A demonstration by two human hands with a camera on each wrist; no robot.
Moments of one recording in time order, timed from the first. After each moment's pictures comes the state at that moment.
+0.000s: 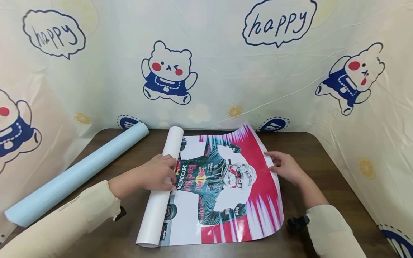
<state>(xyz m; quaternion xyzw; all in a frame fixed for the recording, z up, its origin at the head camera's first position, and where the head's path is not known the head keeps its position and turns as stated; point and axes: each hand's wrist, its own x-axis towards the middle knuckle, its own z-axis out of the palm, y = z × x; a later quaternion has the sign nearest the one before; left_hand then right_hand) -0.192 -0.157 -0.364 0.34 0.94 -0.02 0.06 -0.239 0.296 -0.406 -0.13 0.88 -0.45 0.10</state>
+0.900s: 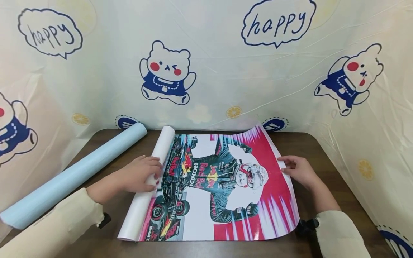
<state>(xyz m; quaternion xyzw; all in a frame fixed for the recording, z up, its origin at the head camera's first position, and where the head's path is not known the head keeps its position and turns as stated) -0.189 -0.205 -0.373 0.30 0.95 0.00 0.04 -0.228 0.332 -0.411 -0.06 0.90 -0.43 0.07</state>
